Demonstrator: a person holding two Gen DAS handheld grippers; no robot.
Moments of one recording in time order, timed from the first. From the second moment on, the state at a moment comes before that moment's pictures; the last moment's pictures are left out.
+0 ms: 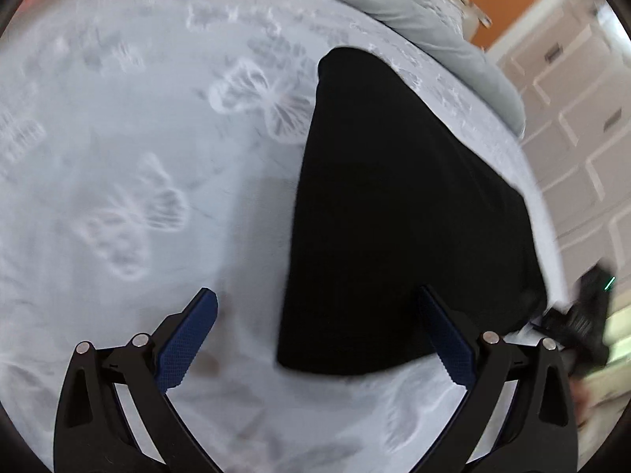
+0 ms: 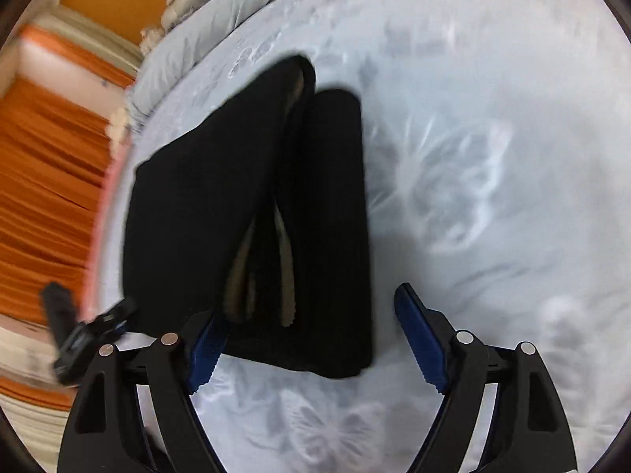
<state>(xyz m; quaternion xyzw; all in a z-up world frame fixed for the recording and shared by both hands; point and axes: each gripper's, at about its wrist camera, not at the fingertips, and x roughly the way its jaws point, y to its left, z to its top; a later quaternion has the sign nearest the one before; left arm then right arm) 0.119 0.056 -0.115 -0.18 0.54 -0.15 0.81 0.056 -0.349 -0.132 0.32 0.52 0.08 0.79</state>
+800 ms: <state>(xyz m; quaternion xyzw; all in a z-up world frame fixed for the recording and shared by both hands) 0.028 0.045 0.007 -0.03 0.40 -0.14 0.90 0.032 -0.335 -0.041 0.23 0.44 0.08 0.87</state>
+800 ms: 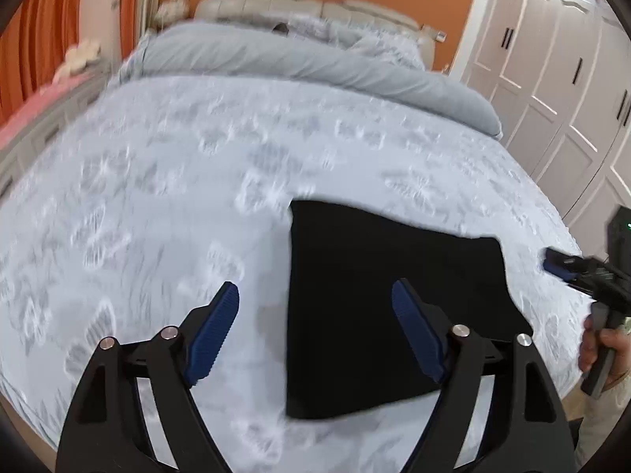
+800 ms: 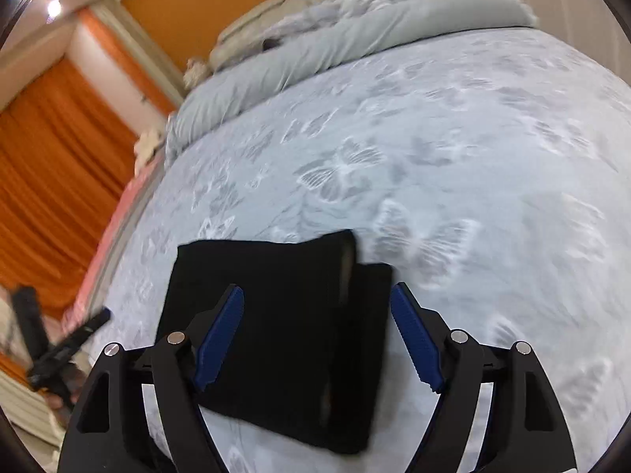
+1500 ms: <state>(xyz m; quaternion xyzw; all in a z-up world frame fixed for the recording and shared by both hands) 0.064 0.014 -0.075 0.04 0.48 -0.08 0.87 0.012 -0.286 -0.024 0.09 0.40 0.00 0.91</state>
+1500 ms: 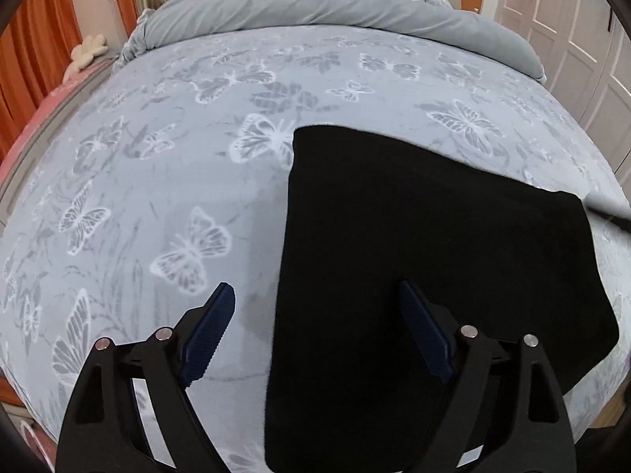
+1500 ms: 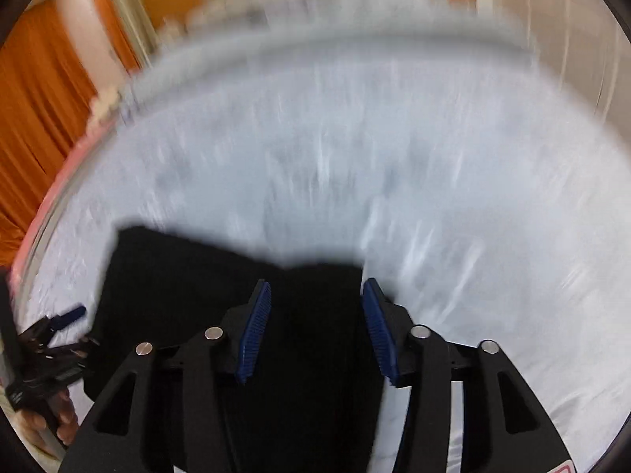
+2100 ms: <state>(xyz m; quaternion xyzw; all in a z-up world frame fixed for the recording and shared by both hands) 0.063 0.033 -0.077 0.04 0.48 -0.09 0.87 0.004 -0.234 -0.079 -0.01 0.55 0.09 0.83</state>
